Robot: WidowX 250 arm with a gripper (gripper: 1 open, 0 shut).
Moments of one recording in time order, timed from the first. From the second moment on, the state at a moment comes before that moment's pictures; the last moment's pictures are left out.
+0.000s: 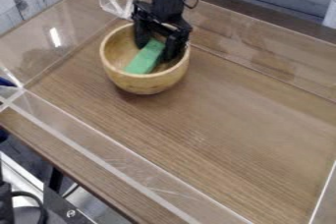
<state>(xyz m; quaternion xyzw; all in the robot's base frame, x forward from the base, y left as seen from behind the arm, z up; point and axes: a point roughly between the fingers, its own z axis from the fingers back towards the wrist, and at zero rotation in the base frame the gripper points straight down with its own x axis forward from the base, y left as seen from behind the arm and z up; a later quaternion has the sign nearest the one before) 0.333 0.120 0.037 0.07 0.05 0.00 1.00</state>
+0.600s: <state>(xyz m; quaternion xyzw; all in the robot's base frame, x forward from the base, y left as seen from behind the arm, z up) 0.345 0.127 0.031 0.06 0.04 0.00 1.00</state>
